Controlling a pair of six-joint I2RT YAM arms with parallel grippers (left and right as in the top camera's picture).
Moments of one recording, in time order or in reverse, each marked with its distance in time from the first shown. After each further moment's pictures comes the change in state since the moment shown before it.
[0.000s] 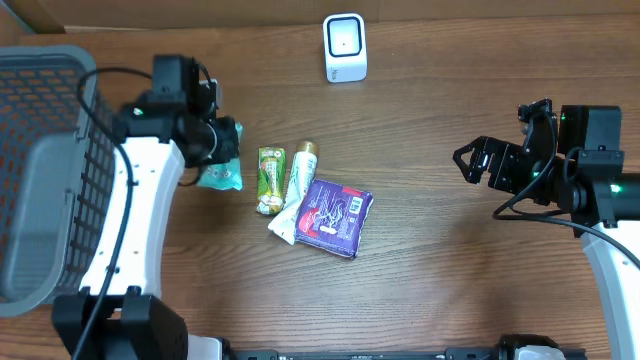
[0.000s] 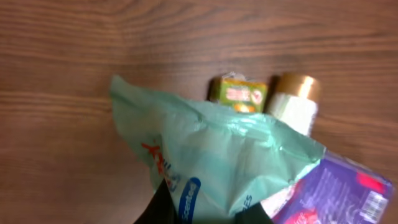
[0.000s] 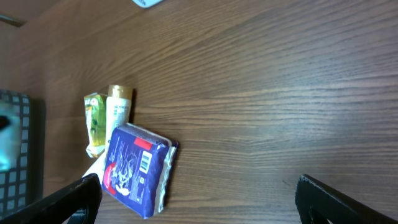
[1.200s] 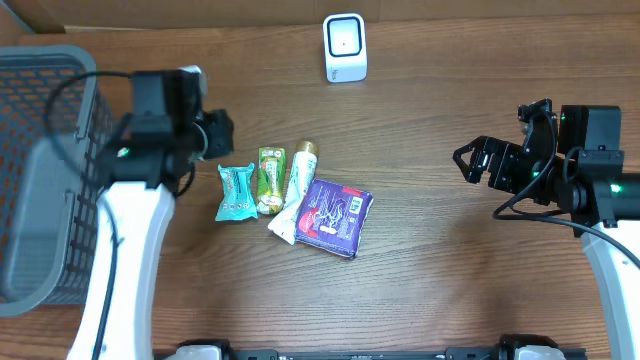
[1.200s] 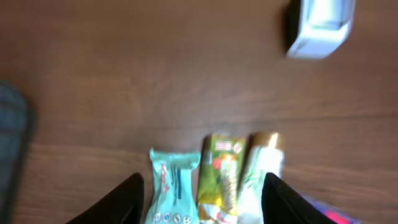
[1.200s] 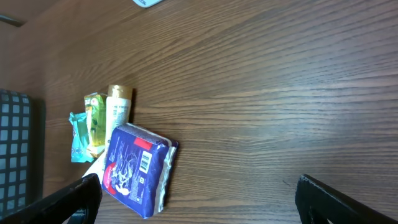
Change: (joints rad) left arm 0.000 -0.231 -0.027 0.134 -0.037 -0.013; right arm 0.000 0.000 0.000 0.000 0.000 0.000
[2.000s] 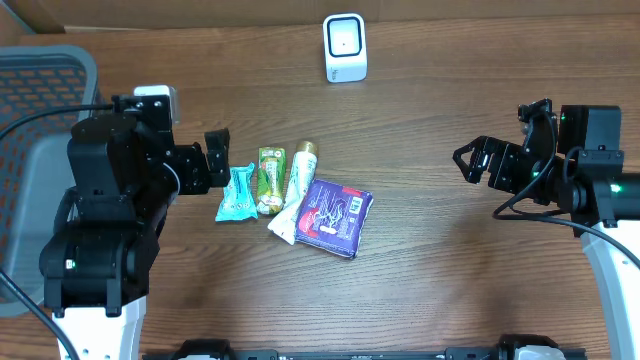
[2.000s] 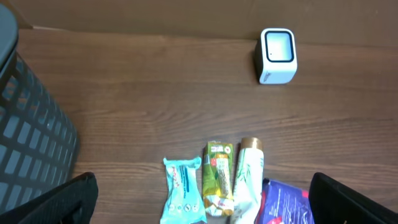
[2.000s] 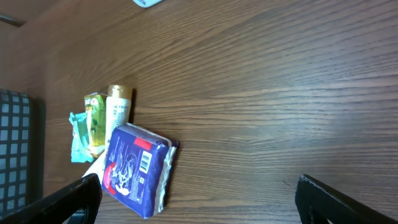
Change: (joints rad) left arm 0.000 -0.312 0.029 -0.114 0.000 0.087; right arm 0.000 0.000 0.000 0.000 0.000 0.000
